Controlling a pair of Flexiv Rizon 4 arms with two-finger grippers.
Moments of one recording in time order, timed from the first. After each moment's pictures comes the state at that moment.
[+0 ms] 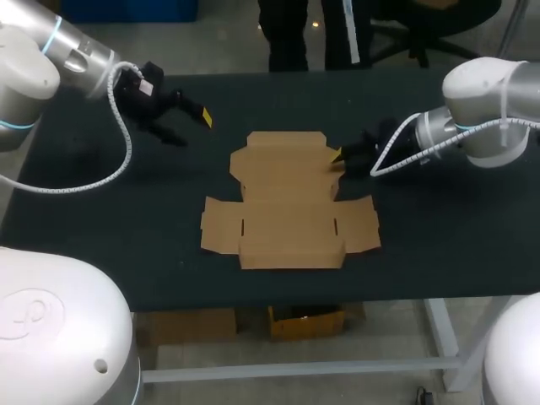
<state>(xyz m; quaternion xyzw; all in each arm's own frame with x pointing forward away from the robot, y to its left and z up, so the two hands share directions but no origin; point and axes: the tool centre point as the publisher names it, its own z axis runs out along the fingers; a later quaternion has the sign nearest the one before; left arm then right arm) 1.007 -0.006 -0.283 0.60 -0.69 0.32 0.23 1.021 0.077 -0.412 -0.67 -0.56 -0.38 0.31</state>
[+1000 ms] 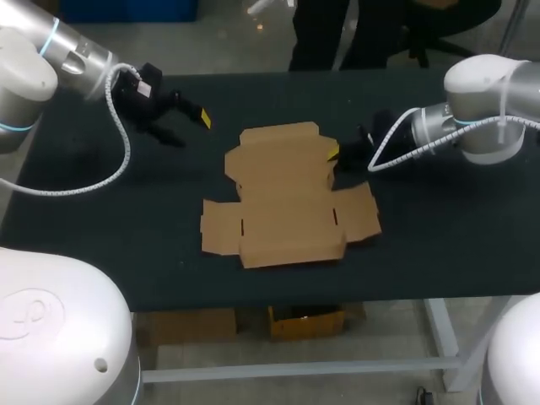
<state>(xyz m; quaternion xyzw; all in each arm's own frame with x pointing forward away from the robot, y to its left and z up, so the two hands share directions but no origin) 1.004 -0.004 -0.282 0.60 -0.70 0.33 0.23 1.034 0.089 -0.396 -0.62 -0.58 -0.42 0.31</state>
